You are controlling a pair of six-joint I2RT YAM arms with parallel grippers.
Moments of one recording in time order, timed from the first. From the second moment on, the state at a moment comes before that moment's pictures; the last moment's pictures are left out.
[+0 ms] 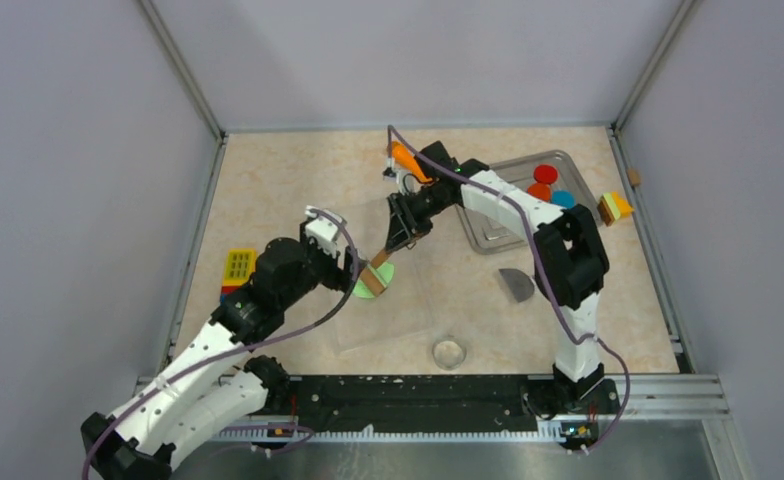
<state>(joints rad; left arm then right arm) -0.65 0.75 0.64 -0.26 0.02 -0.04 0.64 2.05 1.68 -0.72 -0.79 0.17</state>
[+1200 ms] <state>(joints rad) -0.16 1.55 0.82 -0.40 0.14 -0.43 0.62 1.95 1.63 -0.70 -0.76 0.16</state>
